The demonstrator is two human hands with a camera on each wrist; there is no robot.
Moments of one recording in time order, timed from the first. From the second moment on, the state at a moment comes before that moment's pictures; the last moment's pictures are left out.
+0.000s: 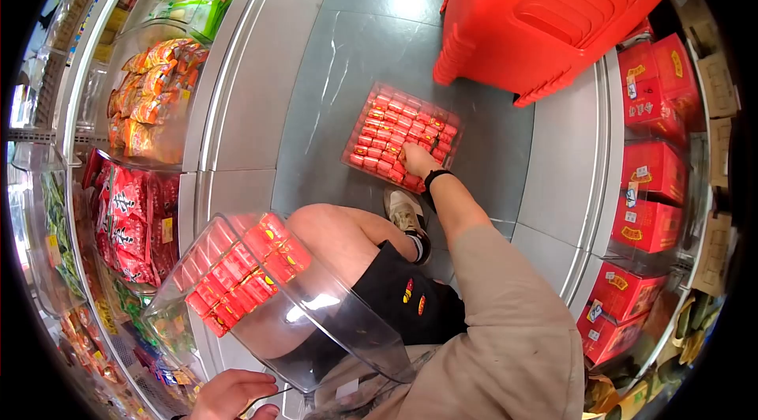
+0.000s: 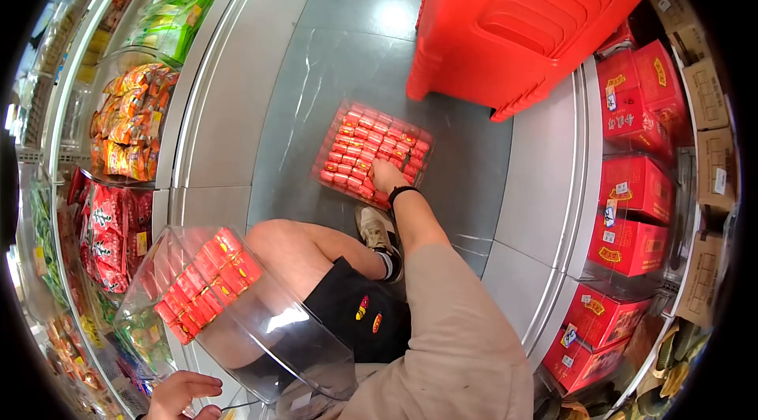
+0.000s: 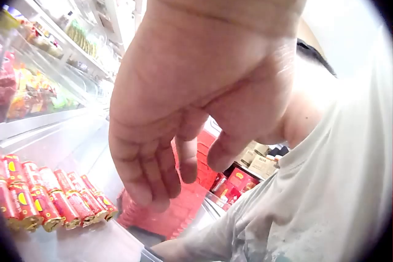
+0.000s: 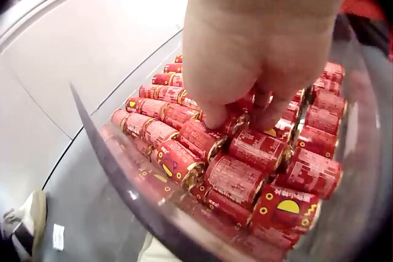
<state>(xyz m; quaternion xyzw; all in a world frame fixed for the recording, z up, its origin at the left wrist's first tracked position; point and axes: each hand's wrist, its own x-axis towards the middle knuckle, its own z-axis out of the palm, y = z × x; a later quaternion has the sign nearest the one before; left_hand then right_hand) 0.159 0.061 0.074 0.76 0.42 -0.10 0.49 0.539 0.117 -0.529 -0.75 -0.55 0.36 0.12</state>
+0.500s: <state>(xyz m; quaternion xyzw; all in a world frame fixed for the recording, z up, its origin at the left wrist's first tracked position) 0.114 0.054 0.062 0.79 0.44 0.07 0.42 0.538 0.105 -0.250 -0.64 -0.42 0.41 0.50</state>
